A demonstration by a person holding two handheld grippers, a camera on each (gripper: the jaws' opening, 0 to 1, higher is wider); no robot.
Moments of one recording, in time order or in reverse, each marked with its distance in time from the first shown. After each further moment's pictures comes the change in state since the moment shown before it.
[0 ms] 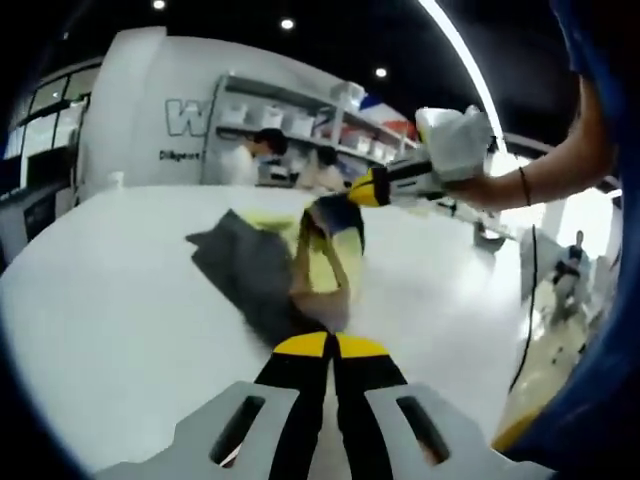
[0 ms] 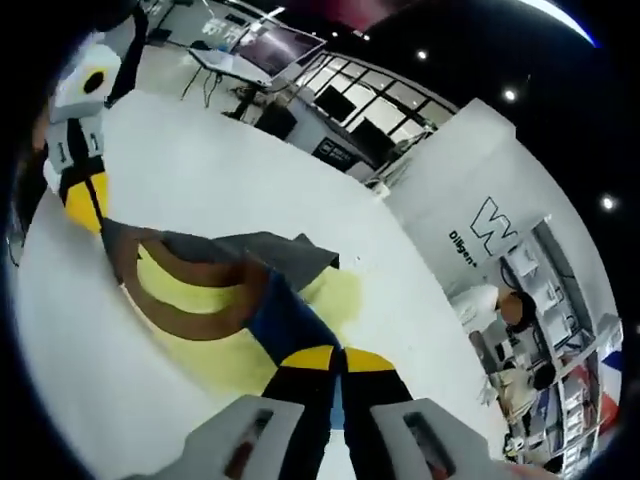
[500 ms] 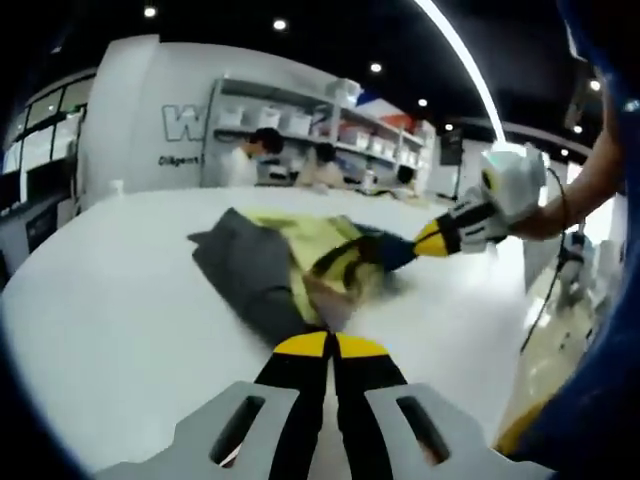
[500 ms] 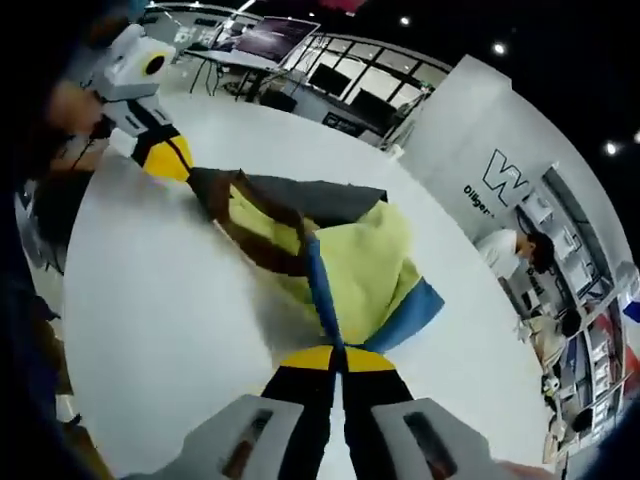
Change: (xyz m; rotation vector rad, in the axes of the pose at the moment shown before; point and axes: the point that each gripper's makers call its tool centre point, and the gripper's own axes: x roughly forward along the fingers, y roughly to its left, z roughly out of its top) left arm -0.001 -0.009 -0.010 0.058 0.026 -0.013; right arm -0.054 0.102 -0.084 0.109 0.147 0.072
